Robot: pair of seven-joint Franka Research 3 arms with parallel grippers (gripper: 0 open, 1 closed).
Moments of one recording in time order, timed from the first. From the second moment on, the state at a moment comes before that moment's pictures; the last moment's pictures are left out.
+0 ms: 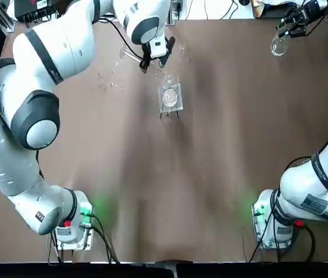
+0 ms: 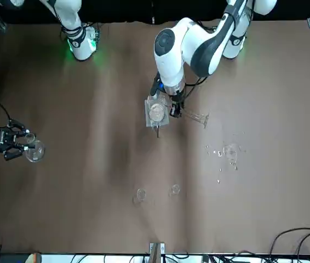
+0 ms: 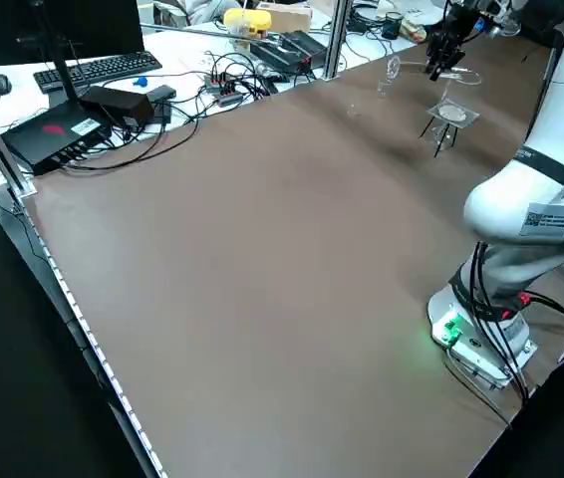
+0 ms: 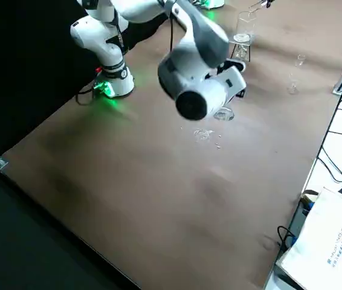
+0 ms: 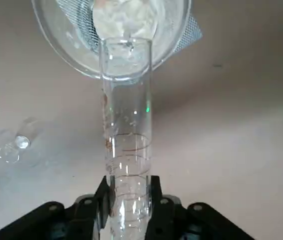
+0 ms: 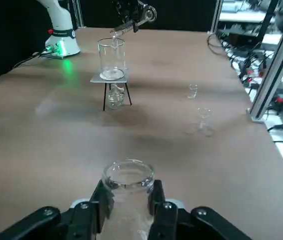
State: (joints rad) left arm -0.66 0.37 -0.16 -1.56 0.28 1.79 1.13; right arm -0.29 0.54 -0.13 -1.43 0.90 1.36 -2.23
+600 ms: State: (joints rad) left arm -0.67 0.37 -0.16 -1.56 0.29 1.78 1.12; right arm -0.18 0.45 -0.13 -1.43 0.85 1.38 -2.03
